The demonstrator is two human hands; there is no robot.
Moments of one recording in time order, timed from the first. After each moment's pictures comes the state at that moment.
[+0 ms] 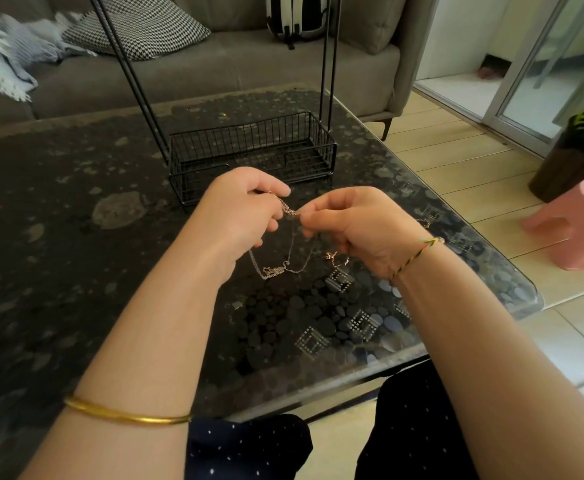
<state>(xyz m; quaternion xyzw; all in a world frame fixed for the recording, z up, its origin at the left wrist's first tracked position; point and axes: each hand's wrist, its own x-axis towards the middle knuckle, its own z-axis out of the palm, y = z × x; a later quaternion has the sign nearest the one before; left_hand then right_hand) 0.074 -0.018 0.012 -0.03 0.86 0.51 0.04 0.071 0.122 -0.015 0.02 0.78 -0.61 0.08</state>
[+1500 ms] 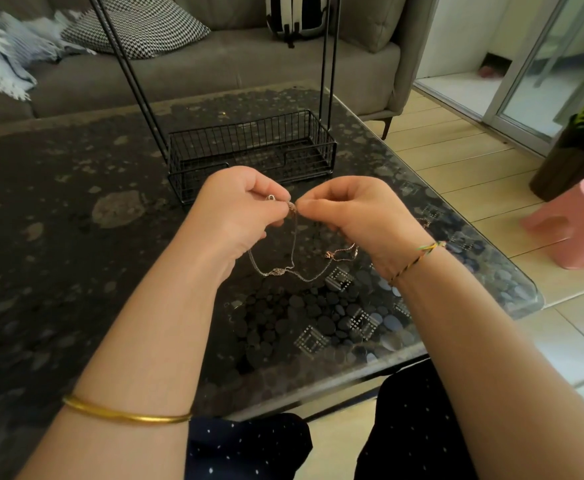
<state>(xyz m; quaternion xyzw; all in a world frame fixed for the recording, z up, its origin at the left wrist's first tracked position) 0.075 -0.022 0.011 0.00 0.86 0.51 0.02 0.077 0.120 -0.008 0.01 0.81 -0.59 0.00</state>
